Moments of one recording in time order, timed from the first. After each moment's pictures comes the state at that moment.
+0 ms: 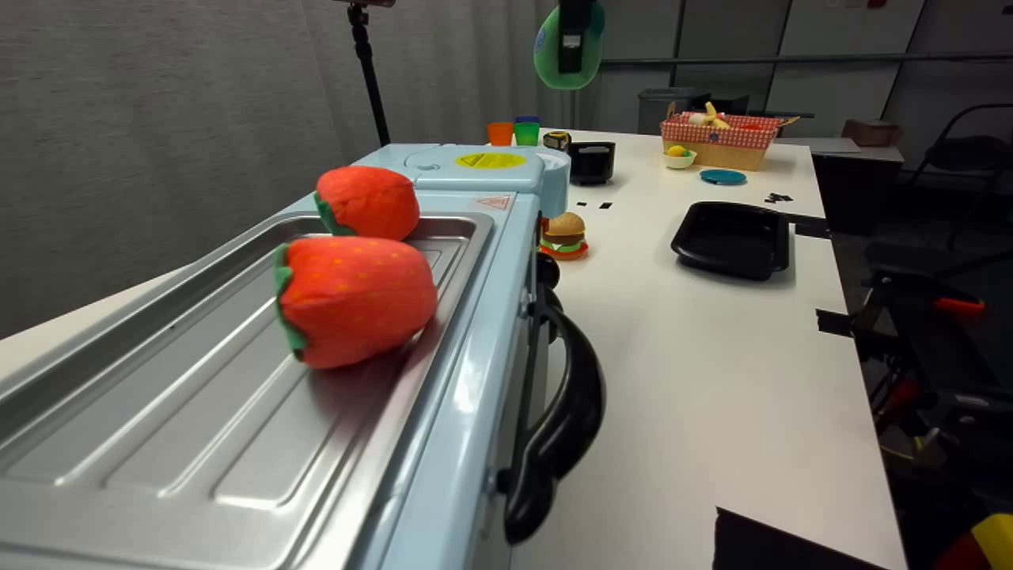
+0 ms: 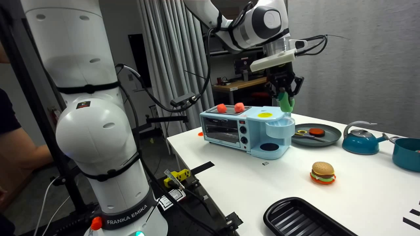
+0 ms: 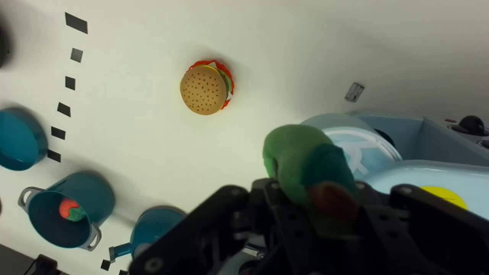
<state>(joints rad) 0.01 0.06 0.04 -2.10 -0.16 2.24 -0.26</state>
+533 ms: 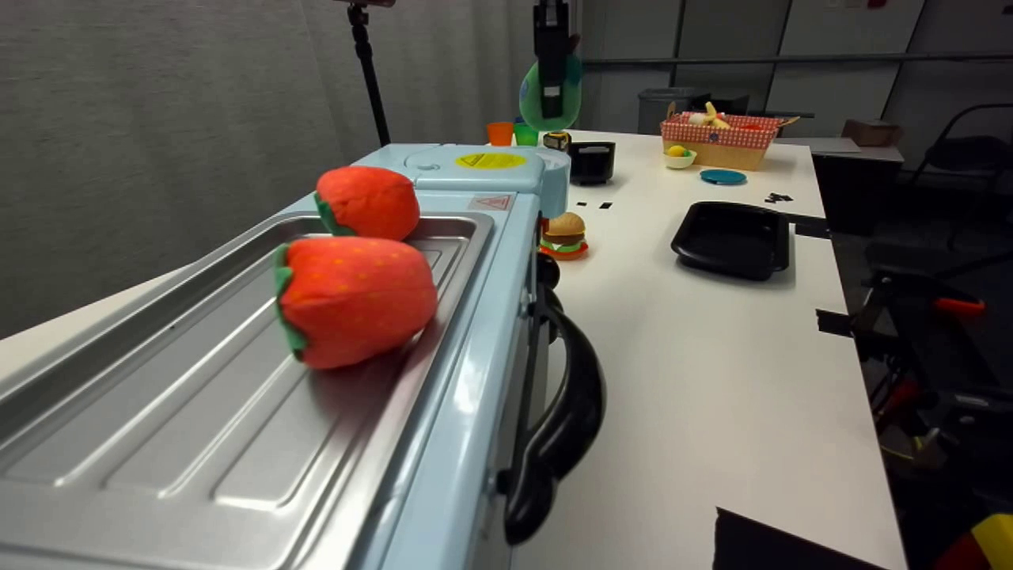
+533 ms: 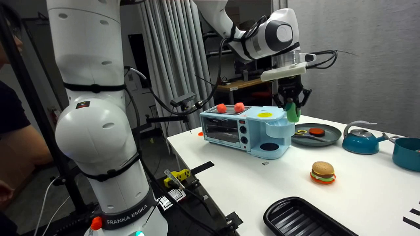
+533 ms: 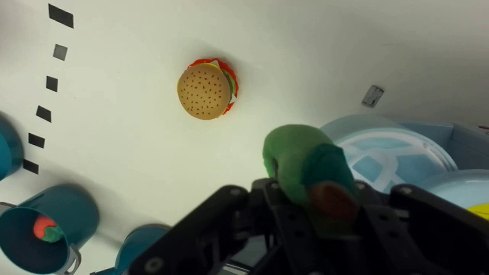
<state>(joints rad) 0.00 0.21 0.02 -2.01 -0.16 2.25 -0.29</state>
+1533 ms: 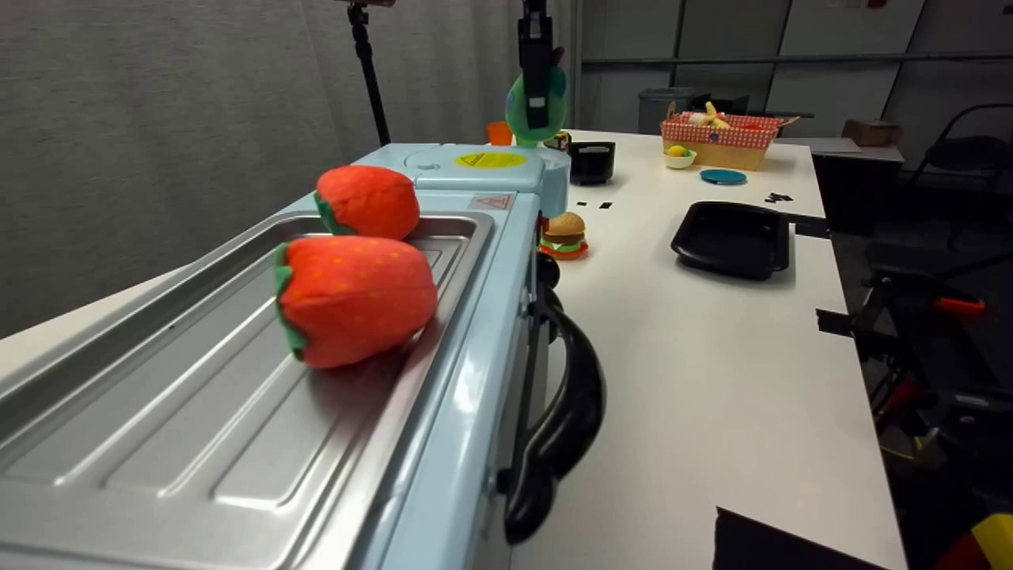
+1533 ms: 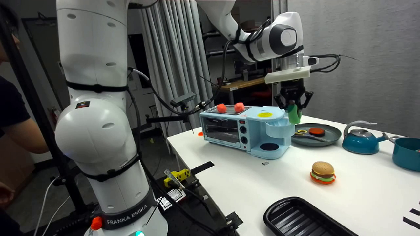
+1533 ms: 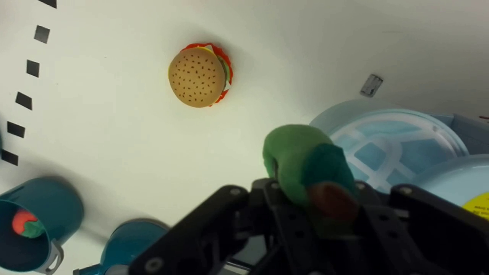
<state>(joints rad) 0.00 0.27 0.02 -1.95 -0.12 2.24 -0.34</state>
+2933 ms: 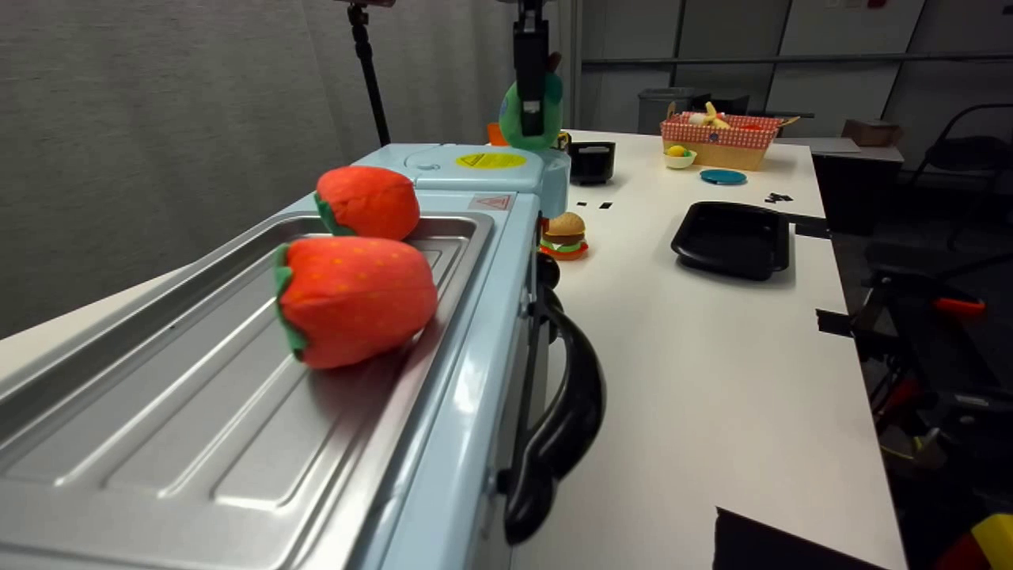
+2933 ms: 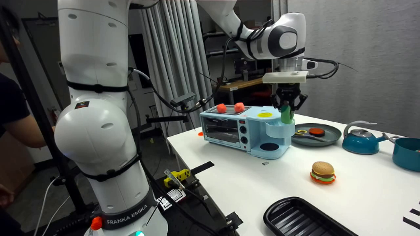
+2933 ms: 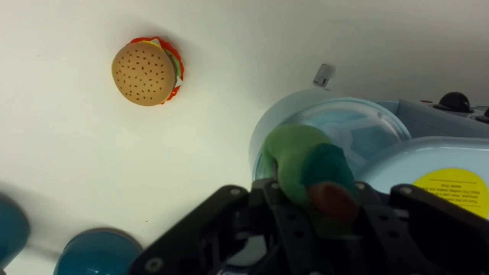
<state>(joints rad) -0.01 0.28 0.04 -1.94 0.04 2.21 -0.41</state>
